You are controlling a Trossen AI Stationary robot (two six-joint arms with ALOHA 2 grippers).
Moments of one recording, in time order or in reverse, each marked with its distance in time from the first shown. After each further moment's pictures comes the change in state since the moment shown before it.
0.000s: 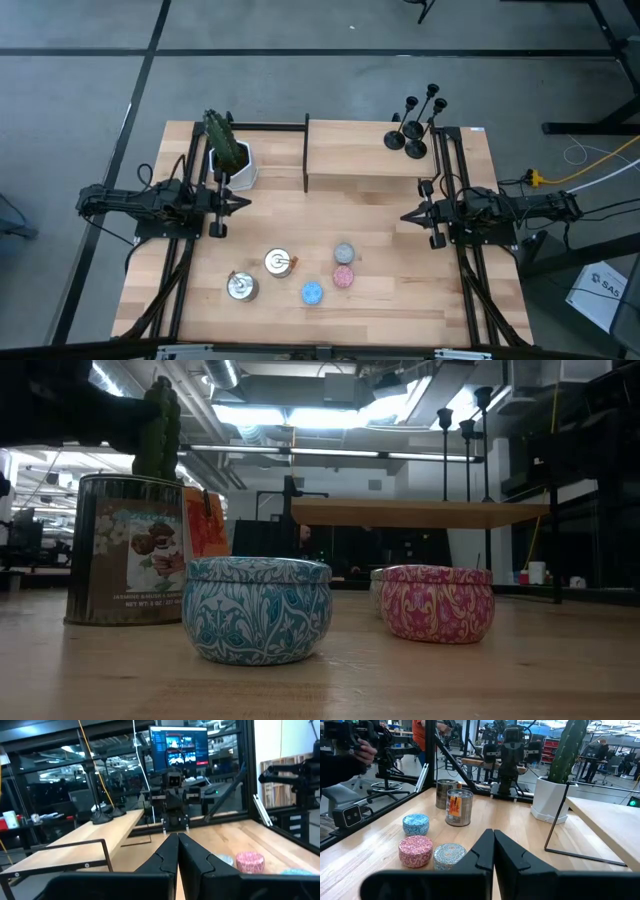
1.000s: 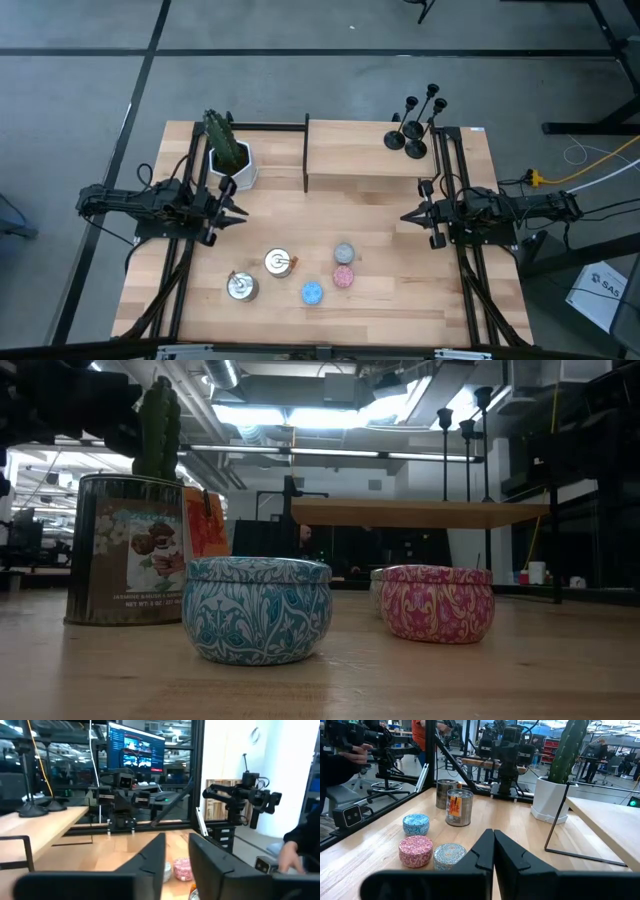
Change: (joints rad) left arm -0.001 0.000 0.000 0.006 0.244 -0.225; right arm 0.000 0.000 0.000 0.000 0.000 0.000
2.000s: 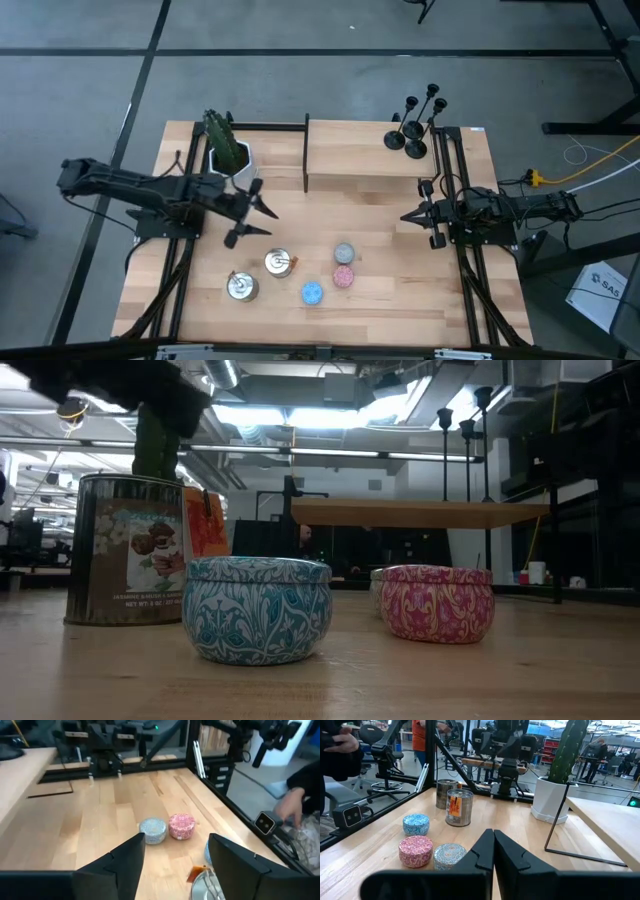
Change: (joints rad) left arm -0.011 0.781 0.450 -0.112 0.054 0.089; right arm 0.000 0.000 0.000 0.000 0.000 0.000
